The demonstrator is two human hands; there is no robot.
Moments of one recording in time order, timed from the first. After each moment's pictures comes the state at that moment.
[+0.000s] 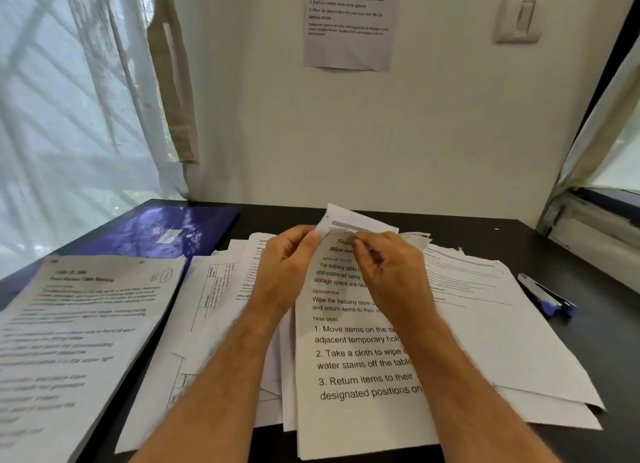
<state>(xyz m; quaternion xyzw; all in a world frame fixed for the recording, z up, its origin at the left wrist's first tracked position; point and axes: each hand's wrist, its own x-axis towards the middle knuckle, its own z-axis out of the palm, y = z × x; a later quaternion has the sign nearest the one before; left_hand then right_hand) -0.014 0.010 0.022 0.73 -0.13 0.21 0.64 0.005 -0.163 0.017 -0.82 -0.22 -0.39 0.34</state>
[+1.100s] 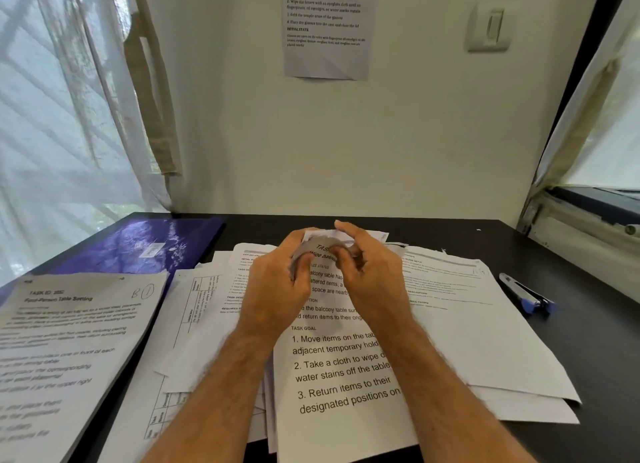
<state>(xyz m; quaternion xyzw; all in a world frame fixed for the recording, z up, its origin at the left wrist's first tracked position) -0.010 0.003 0.011 0.81 -0.18 0.39 0.40 0.005 -0.156 0.019 -0.81 -0.20 -0.36 0.42</state>
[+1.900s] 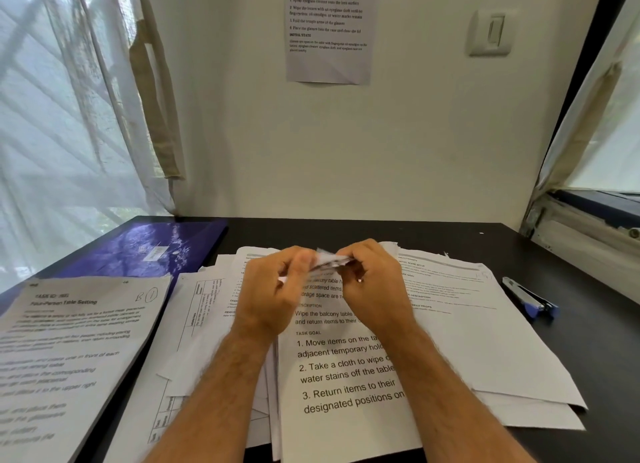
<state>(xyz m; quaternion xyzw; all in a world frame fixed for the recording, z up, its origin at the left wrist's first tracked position) -0.014 0.009 0.015 0.78 -0.21 0.35 0.48 0.008 -0.159 0.014 -0.83 -0.22 -0.35 0.37</state>
